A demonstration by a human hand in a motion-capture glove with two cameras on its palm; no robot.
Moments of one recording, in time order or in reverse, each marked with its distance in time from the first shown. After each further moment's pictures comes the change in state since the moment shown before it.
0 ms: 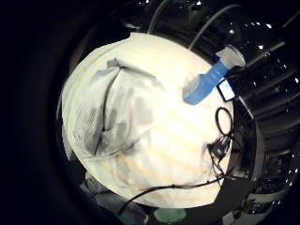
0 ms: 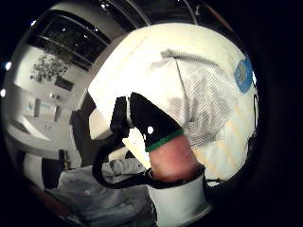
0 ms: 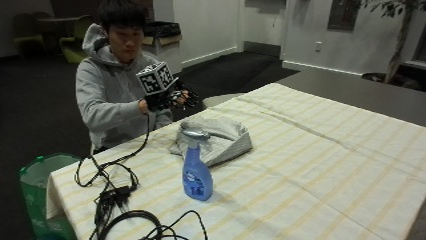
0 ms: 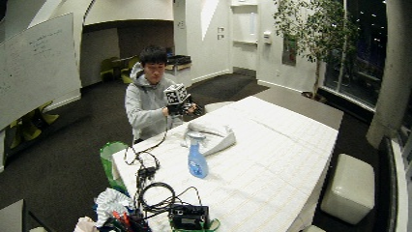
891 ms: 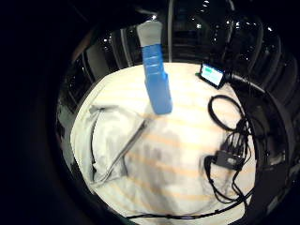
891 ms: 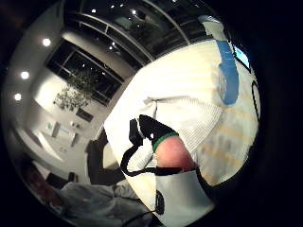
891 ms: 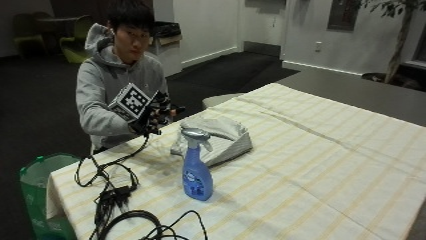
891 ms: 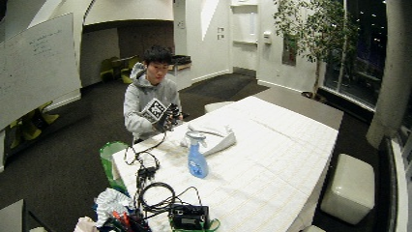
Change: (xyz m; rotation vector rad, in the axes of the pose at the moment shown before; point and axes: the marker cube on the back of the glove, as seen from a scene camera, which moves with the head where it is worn) arm 0.128 -0.007 0.009 0.292 -0.285 0.295
